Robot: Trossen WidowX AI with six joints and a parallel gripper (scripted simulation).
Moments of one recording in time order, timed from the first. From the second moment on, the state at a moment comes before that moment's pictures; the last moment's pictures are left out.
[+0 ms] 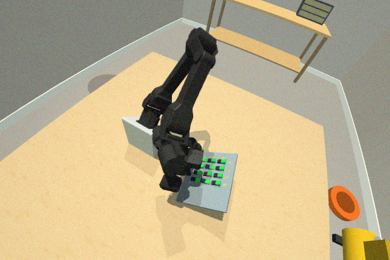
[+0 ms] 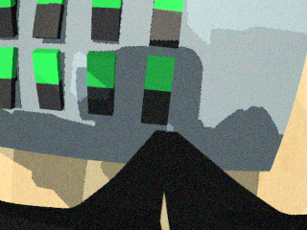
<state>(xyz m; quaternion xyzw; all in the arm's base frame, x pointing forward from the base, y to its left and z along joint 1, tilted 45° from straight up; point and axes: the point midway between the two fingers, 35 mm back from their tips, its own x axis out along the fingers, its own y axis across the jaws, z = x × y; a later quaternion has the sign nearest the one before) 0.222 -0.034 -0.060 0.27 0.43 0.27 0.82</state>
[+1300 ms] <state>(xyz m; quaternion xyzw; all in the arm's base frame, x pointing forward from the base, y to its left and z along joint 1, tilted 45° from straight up) 0.234 -0.011 -0.076 0.28 0.43 0.27 0.82</state>
